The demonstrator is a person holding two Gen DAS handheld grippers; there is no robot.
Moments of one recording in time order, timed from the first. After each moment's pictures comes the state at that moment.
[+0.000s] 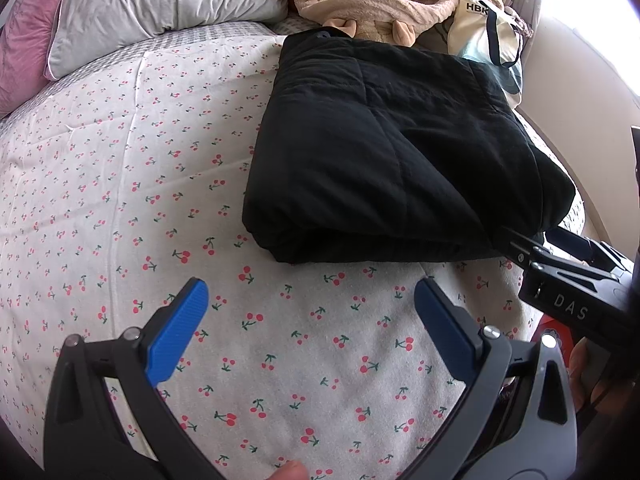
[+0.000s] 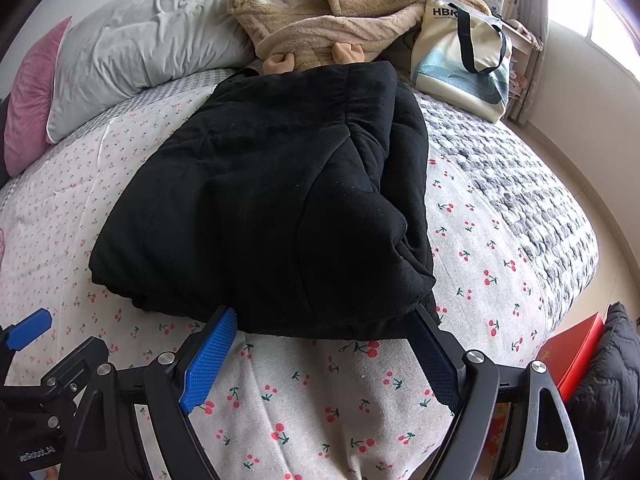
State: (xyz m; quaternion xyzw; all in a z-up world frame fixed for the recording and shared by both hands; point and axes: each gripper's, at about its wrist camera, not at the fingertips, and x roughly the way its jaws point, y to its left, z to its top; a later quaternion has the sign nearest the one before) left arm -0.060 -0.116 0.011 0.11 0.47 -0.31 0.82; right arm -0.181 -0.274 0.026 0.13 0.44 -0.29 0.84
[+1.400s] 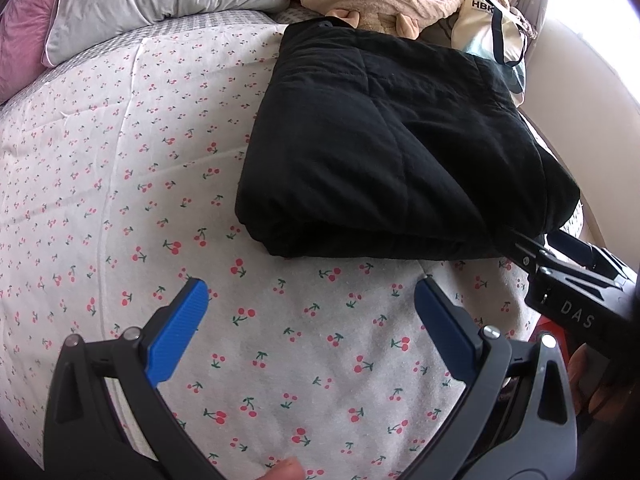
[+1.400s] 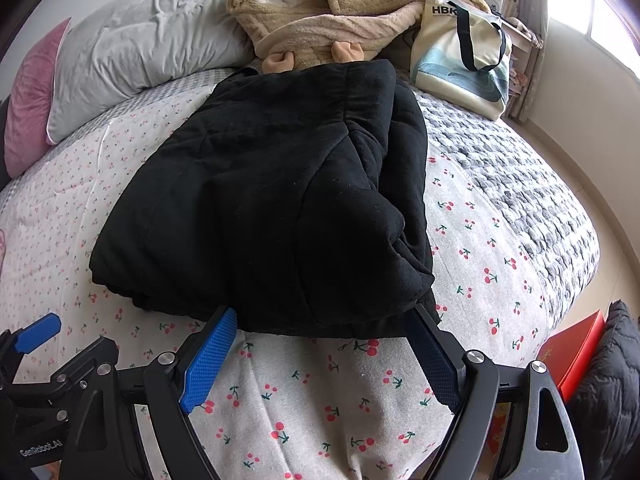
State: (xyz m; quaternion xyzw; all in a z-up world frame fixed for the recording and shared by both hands) left arm -0.057 -0.114 0.003 0.10 0.49 -0.31 0.81; right arm -0.182 -0.276 0.025 0.13 0.44 -0.29 0.84
